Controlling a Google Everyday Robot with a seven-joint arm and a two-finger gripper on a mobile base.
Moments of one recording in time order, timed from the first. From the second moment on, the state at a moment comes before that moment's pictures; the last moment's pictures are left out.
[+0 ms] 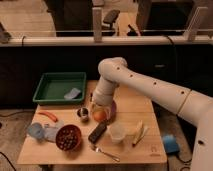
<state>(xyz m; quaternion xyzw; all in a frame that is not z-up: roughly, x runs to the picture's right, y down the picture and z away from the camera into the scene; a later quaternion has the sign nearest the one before) -0.040 0.115 0.699 -0.24 -0.40 -0.53 0.71</state>
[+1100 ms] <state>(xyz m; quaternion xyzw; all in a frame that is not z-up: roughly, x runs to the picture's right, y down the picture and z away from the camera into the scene) 0.034 0.157 0.684 -0.28 -0.39 -0.47 0.74</state>
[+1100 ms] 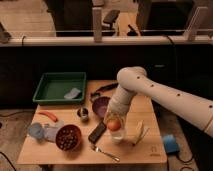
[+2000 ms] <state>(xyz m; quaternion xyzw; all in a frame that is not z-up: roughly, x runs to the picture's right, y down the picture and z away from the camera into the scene) 0.053 0.165 0.690 -0.29 -0.39 -0.45 0.75</state>
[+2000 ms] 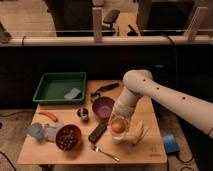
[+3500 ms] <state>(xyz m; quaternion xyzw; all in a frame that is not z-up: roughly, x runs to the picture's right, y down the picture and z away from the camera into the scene) 0.052 0.174 0.688 -0.31 -0.38 -0.44 0.75</state>
